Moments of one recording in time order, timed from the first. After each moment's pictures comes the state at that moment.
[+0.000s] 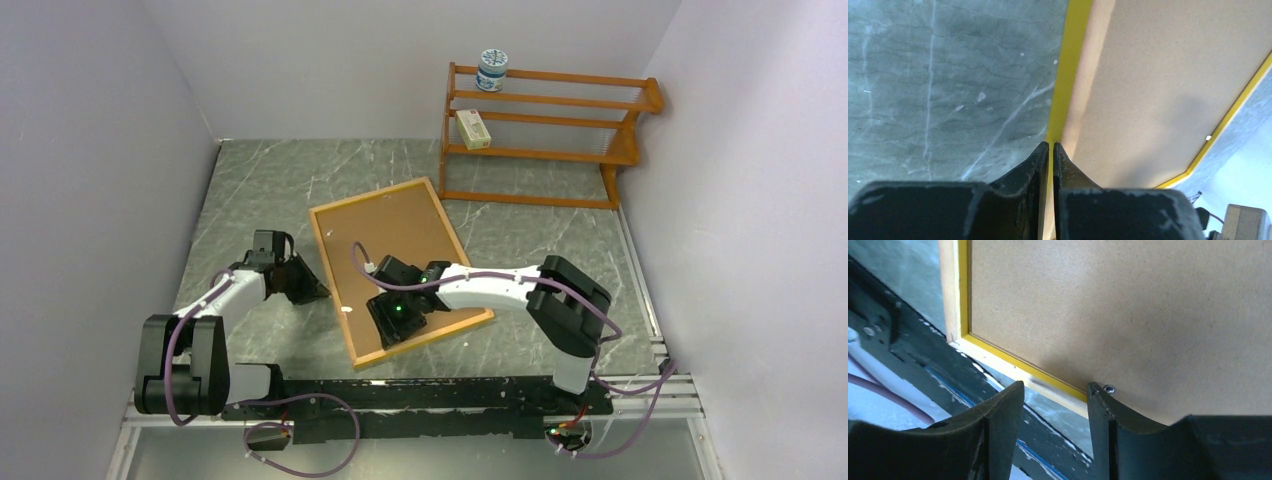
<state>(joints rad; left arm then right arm) -0.03 1.28 0.56 -0.36 0.32 -0.71 1.09 1.81 1.15 -0.47 -0.23 0.55</state>
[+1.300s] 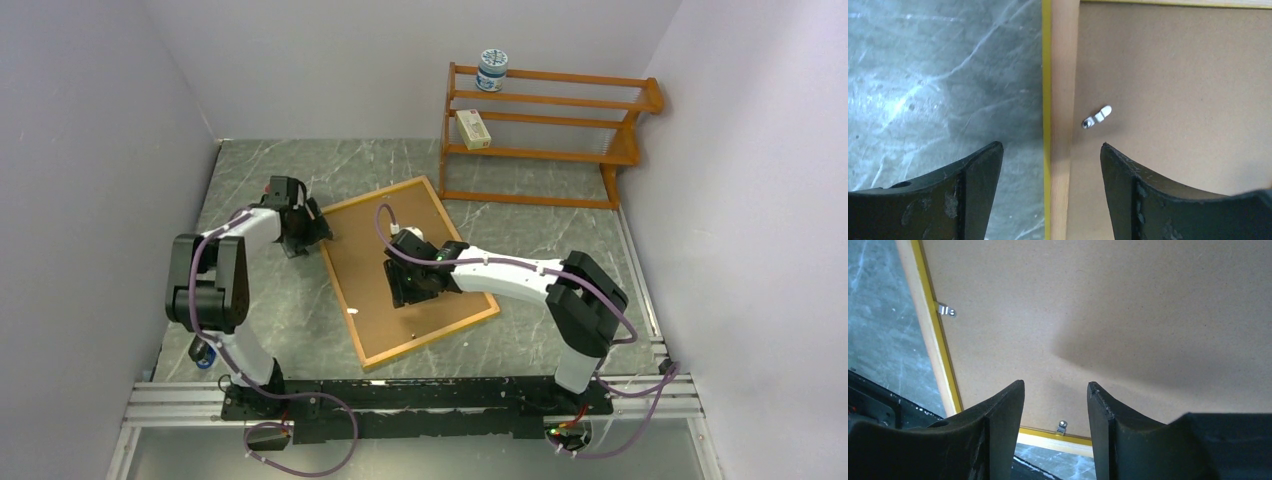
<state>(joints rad) -0.05 1.71 1.01 -0.34 0.08 -0.58 0.99 1.74 1.19 -0.50 0.06 0.65</state>
